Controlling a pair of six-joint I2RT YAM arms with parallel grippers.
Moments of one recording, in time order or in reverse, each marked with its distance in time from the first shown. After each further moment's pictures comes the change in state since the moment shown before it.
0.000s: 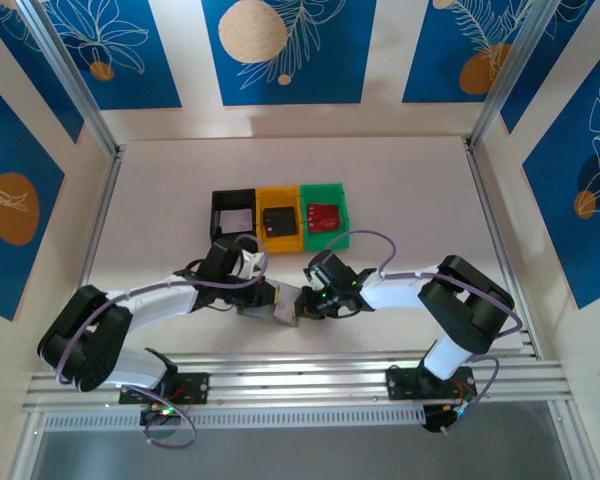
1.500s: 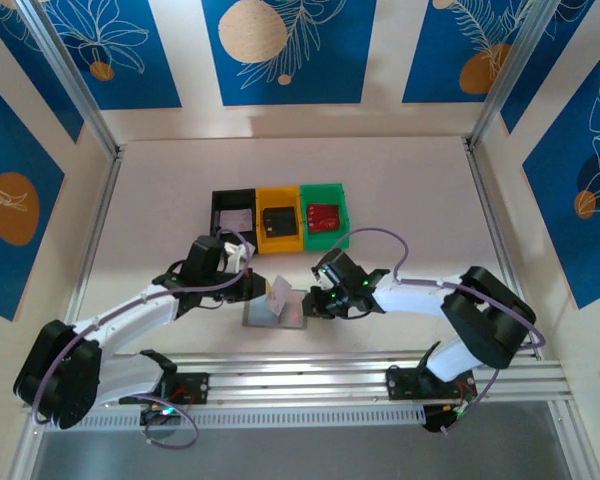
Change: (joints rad) left arm 0.054 -0.216 -0.020 -0.063 -0.020 -0.054; right arm -0.038 -0.155 -0.038 -0.101 0.024 -0.083
